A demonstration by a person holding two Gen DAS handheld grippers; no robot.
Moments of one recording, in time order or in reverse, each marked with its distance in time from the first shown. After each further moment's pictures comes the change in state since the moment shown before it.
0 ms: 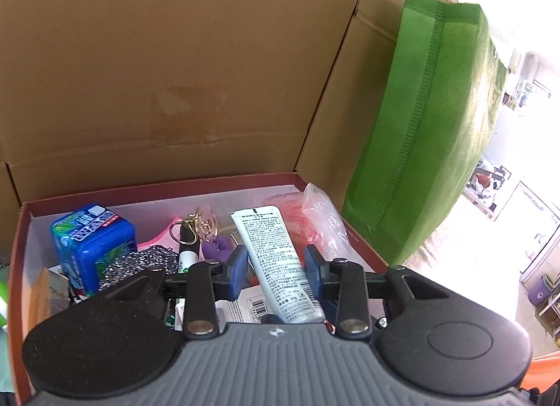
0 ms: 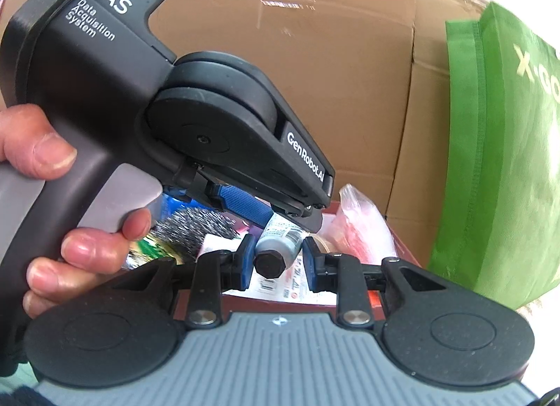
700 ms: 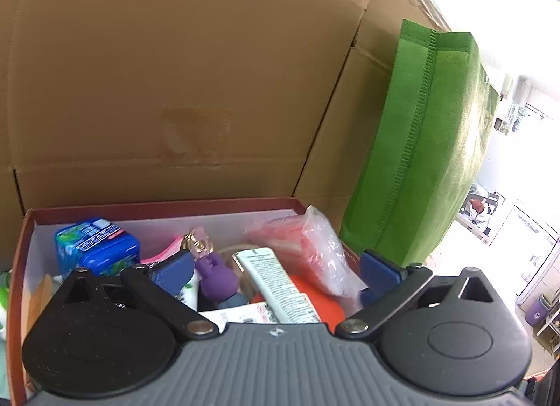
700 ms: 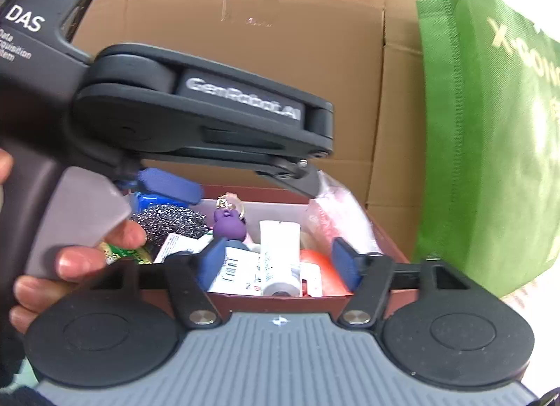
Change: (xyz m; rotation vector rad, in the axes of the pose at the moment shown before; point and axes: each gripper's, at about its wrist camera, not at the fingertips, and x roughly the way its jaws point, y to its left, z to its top) left arm -0.018 0.006 -0.011 -0.023 -0.114 -0.016; right arm 0.004 -0.009 0.005 0.052 0.000 -0.067
